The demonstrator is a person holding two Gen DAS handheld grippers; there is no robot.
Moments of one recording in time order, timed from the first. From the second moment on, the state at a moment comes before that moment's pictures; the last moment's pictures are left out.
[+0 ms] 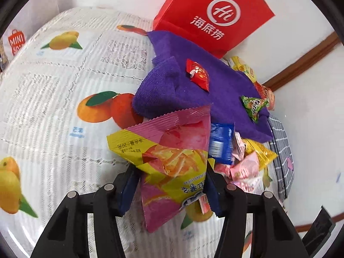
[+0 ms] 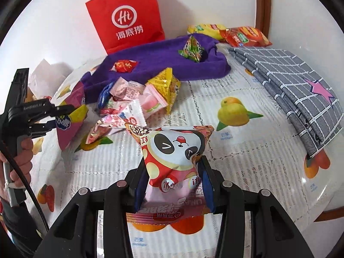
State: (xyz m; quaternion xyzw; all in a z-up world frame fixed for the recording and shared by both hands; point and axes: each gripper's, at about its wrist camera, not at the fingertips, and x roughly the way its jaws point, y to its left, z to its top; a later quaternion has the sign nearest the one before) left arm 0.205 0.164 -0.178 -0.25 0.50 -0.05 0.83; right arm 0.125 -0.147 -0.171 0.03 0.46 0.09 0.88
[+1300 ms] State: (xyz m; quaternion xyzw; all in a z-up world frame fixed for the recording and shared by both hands) left arm 0.269 0.130 -0.040 -0.18 0.42 -0.05 0.89; right arm 0.246 -0.134 -0.026 0.03 0.38 0.15 0.91
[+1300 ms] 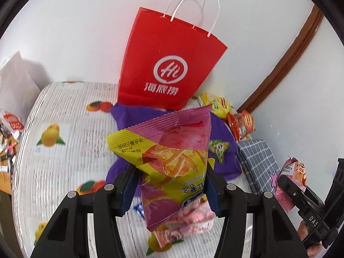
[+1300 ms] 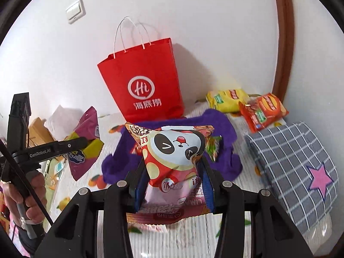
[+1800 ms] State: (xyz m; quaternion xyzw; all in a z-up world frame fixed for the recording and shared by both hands) left arm 0.328 0.140 -0.049 -0.20 0.42 -0.02 0.89; right arm 0.322 -0.108 -0.039 0.02 0.40 0.17 0.90
